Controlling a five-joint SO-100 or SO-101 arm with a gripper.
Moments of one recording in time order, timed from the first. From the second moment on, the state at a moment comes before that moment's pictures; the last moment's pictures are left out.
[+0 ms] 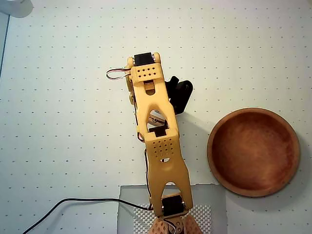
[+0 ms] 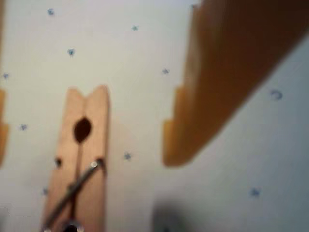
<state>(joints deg) -12.4 46.4 49.0 95.0 -143.1</state>
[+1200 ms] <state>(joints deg) -15.9 42.3 46.1 95.0 -138.2</state>
